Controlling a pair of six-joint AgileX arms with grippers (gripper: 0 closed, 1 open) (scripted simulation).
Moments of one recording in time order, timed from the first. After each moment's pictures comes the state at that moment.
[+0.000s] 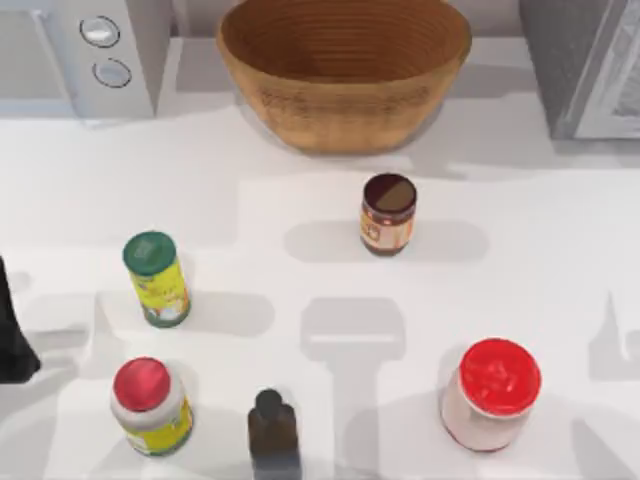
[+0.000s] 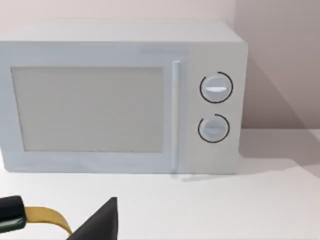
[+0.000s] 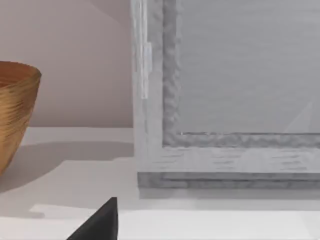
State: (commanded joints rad) left arm 0.00 0.00 0.00 0.00 0.00 0.00; right arm 0.00 0.00 0.00 0.00 0.00 0.00
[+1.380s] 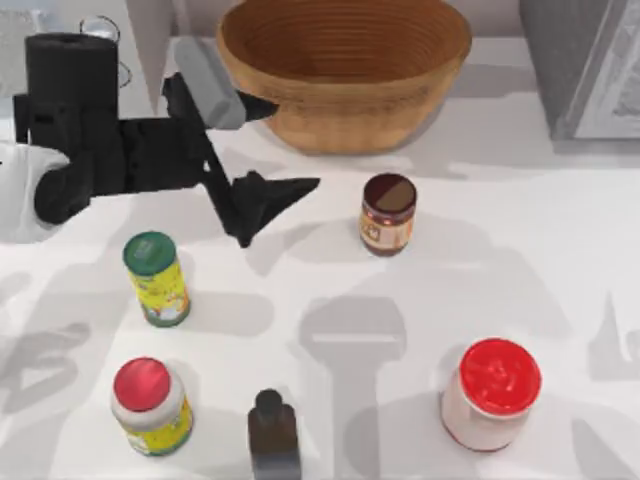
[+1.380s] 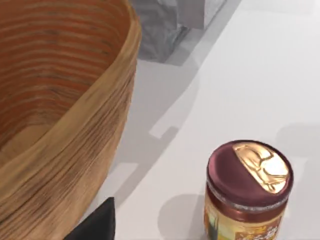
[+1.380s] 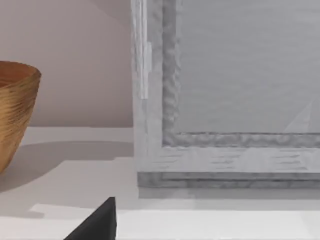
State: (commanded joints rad) left arm -0.28 1.78 0.93 0.35 0.84 0.45; right arm 0.00 0.00 0.00 0.00 0.00 0.00
